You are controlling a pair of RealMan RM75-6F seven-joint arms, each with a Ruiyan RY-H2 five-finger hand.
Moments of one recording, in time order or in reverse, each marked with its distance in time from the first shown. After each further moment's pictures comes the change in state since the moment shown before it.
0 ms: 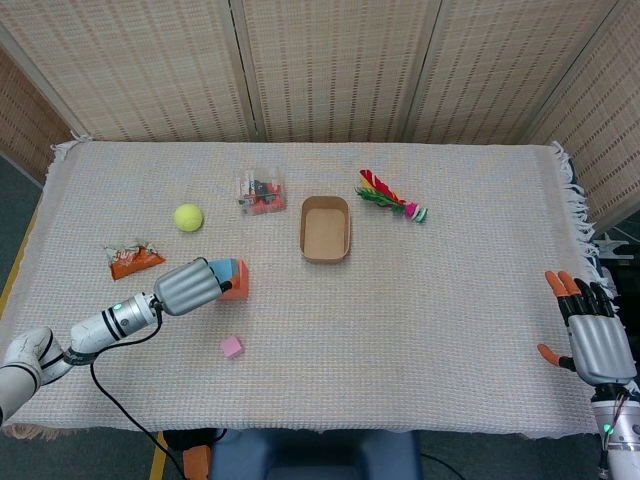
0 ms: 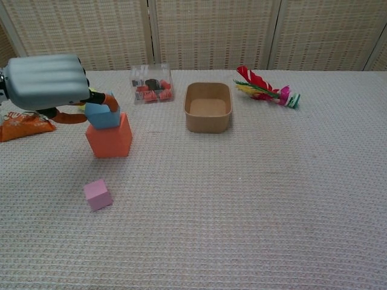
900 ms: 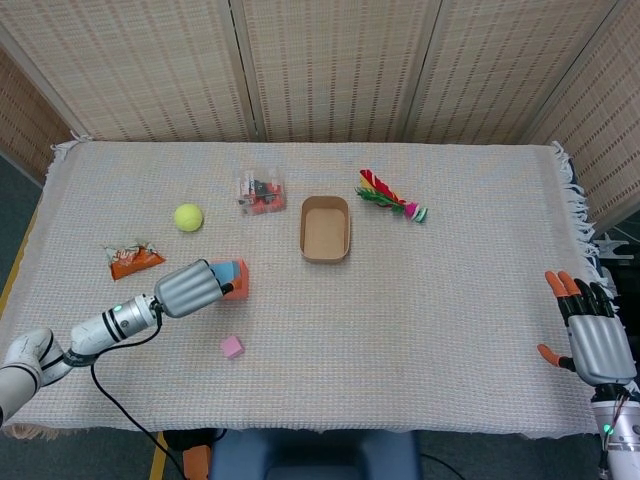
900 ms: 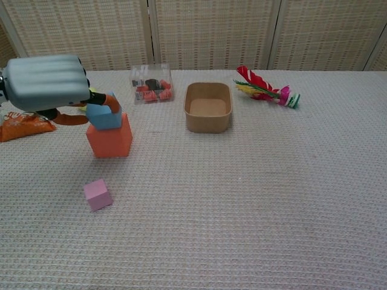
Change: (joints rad) left arm -0.001 -0.001 0.010 -0.006 -0.001 0.022 -0.009; right arm 0.000 -0.001 -0.002 -0.002 -0.001 -0.002 -0.004
